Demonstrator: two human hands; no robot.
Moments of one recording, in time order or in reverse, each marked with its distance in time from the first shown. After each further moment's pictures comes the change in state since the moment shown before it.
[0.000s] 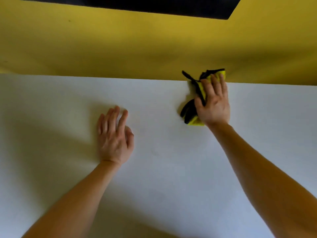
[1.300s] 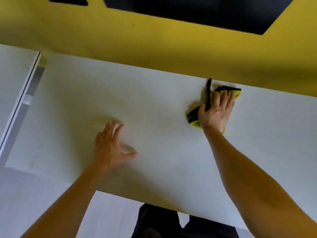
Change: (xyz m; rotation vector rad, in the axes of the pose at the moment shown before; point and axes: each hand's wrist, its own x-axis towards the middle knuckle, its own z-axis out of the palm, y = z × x) left_hand -0.111 -0.100 -0.095 0.012 -0.561 -0.324; right_hand -0.060 -0.098 0.021 -0.006 -0.026 0.179
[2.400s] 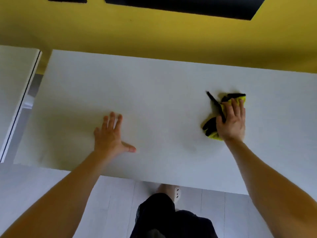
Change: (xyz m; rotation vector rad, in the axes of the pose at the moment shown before) left_hand -0.021 -0.023 -0.014 0.201 -0.144 -0.049; right_hand -0.100 0.081 -0.023 0.010 -0.001 -0.071
